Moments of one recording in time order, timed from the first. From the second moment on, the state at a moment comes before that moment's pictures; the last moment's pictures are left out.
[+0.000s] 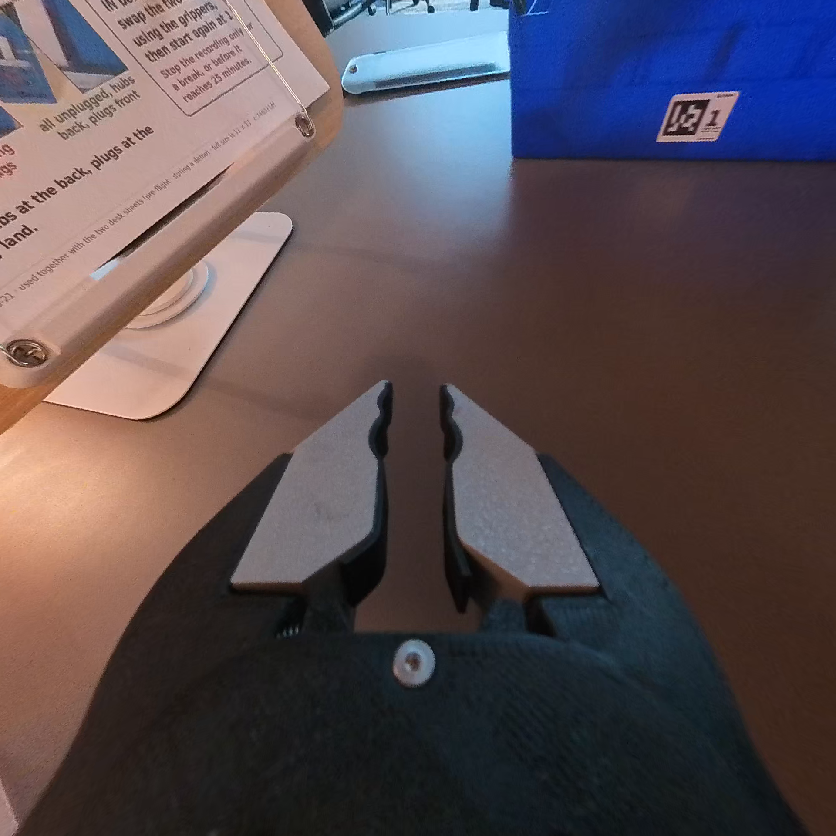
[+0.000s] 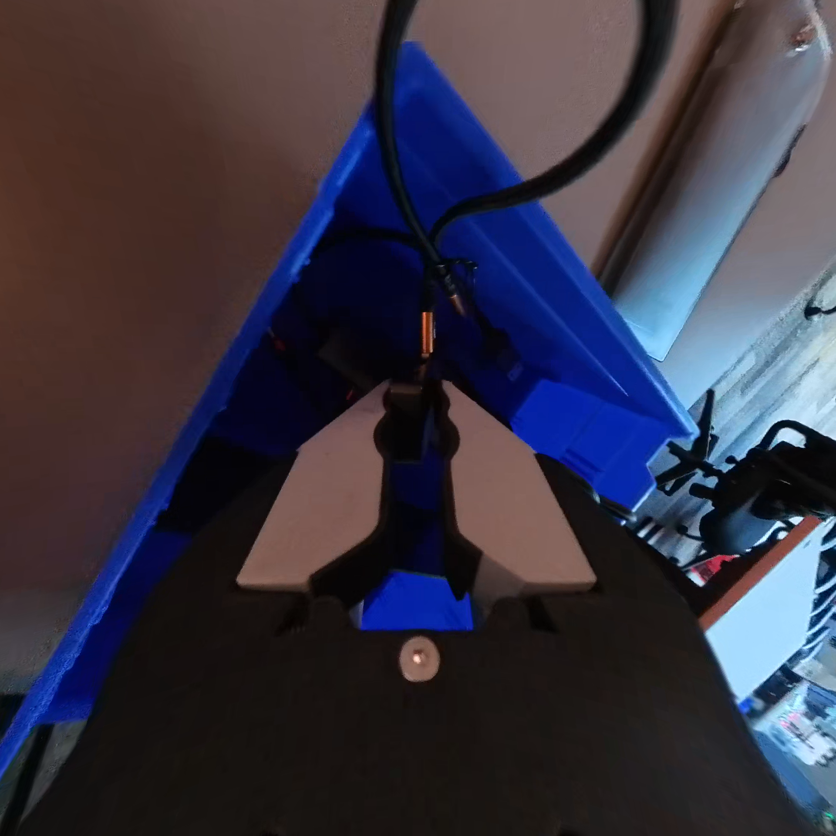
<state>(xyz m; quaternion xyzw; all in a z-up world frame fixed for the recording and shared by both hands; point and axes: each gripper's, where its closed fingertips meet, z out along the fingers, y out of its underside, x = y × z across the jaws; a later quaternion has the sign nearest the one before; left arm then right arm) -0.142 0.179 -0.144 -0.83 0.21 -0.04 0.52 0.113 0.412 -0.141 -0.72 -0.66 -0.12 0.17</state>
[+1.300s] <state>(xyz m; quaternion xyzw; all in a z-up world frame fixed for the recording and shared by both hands) -0.145 0.181 -0.163 -0.85 0.21 -0.04 0.49 0.046 0.333 -0.018 -0.69 -0.56 0.17 0.42</state>
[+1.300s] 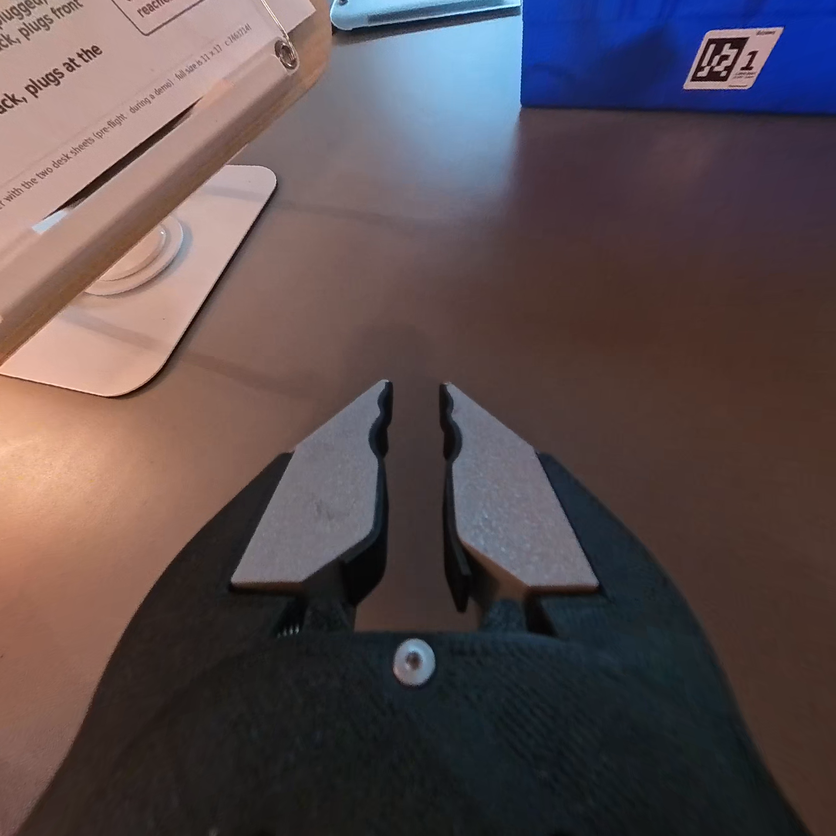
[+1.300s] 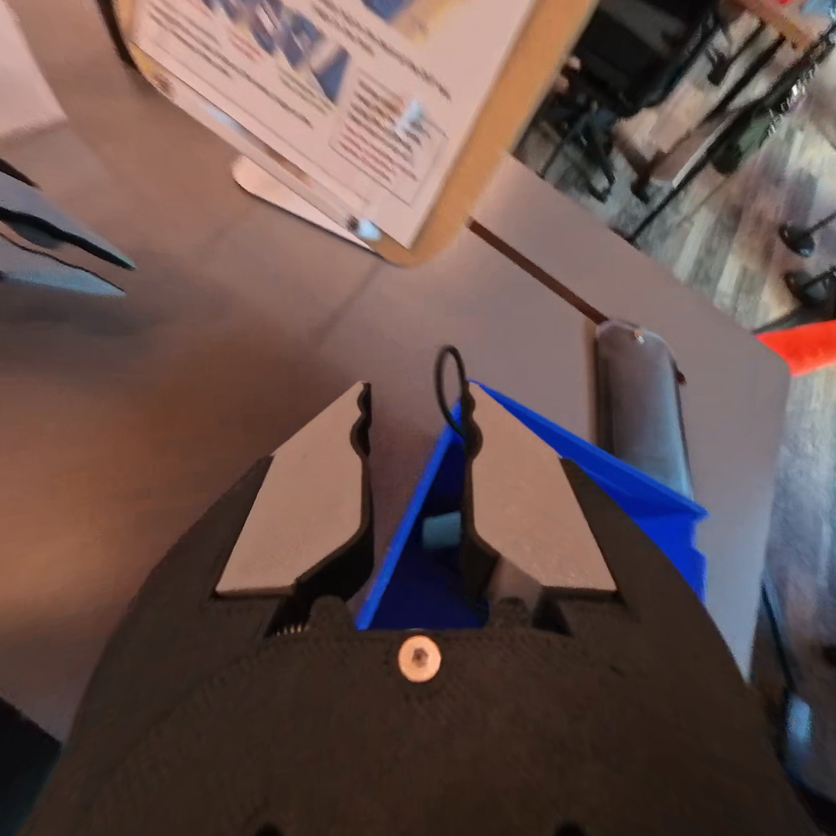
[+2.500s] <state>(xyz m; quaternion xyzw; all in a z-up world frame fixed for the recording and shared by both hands) -0.148 0.181 -0.173 -0.86 0.21 -0.03 0.47 -0.135 0.219 -0.135 -0.62 -0.54 0.45 0.34</state>
